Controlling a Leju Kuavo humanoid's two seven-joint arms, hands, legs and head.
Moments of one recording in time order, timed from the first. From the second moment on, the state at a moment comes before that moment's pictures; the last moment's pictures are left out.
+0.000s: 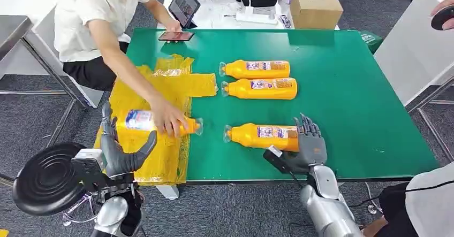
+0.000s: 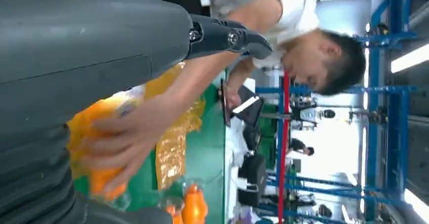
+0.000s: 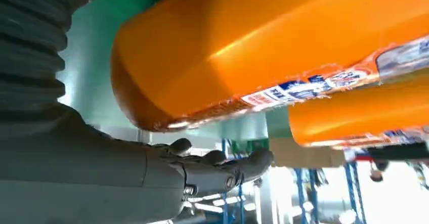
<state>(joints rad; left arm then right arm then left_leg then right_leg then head) -0.04 -0.14 -0.37 -1.55 -0.01 0.42 -0.42 -0.40 -0.04 0.12 -0.65 1.33 -0.62 -0.13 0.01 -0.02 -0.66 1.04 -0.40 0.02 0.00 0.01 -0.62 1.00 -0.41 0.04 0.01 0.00</state>
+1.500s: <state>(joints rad) -0.07 -0.14 -0.43 -1.48 0.09 0.34 -0.35 -0.51 -0.02 0.15 -0.44 0.89 -0.48 -0.49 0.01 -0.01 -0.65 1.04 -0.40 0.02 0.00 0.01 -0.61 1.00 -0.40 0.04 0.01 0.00</state>
